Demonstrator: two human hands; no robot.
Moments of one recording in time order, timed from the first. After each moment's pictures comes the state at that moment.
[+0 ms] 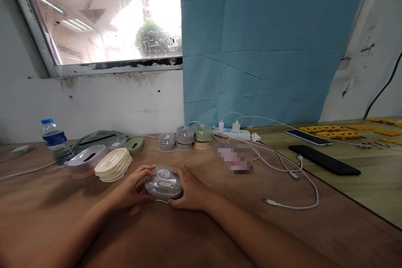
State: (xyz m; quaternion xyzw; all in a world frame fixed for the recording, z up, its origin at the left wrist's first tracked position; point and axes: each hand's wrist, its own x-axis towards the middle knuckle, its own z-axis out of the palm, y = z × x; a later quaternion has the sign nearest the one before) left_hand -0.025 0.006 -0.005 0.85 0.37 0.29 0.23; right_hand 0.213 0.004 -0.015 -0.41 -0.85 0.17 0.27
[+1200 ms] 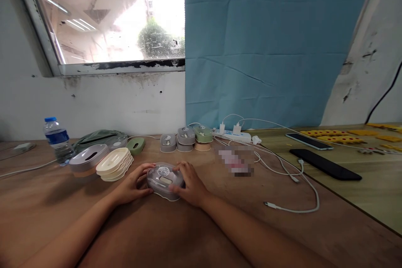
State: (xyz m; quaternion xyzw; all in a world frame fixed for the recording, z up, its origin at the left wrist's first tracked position) left_hand -0.030 0.021 -0.020 0.81 0.31 0.37 0.34; right_hand 0.214 0.024 -0.027 -0.36 -0.84 0.14 0.39
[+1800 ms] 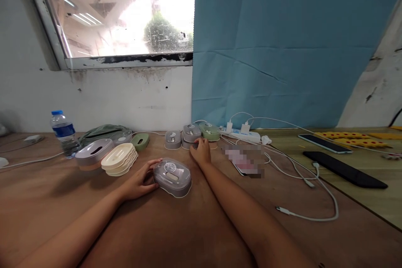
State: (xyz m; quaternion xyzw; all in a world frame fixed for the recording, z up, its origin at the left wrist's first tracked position) left_hand -0.030 0.027 -0.026 0.83 0.32 0.35 0.29; right_hand 0.223 0.159 -0.045 -0.56 -0.66 -0.03 0.49
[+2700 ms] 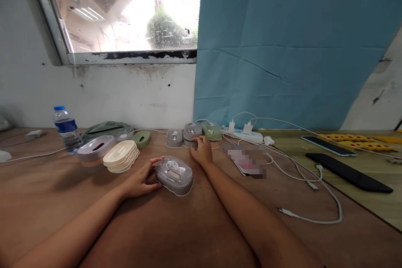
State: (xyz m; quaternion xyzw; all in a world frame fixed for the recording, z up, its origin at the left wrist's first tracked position) left_hand -0.032 0.027 -0.027 0.85 0.35 0.31 0.24; right_hand 0.220 0.147 -0.038 -0.48 -0.73 -0.03 0.49
